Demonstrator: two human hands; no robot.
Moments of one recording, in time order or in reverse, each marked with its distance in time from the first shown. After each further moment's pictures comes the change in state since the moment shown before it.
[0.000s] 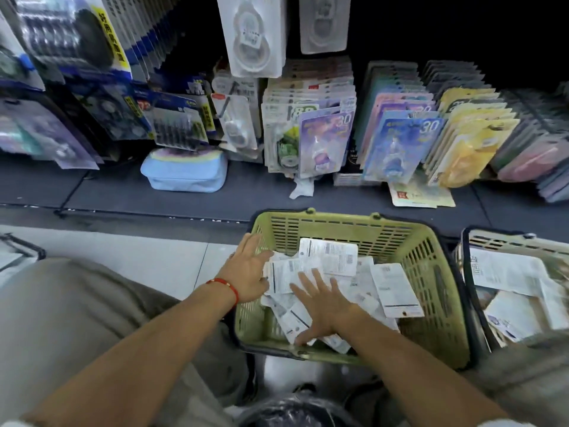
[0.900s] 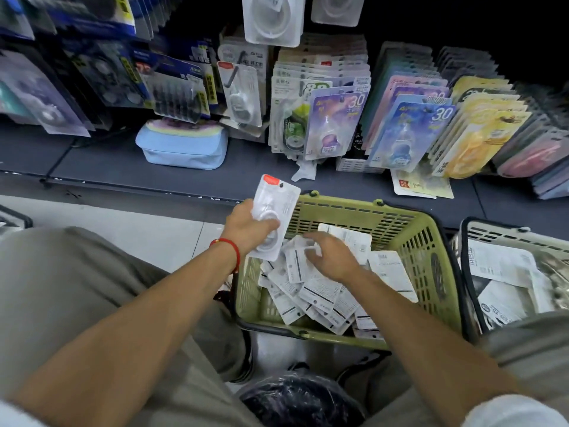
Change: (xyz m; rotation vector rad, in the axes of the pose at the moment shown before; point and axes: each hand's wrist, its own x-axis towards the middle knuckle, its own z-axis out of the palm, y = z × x) left_hand 0.002 0.021 -0.042 -1.027 0.300 -0.366; right_hand 0.000 0.028 -0.049 0.615 0.483 0.117
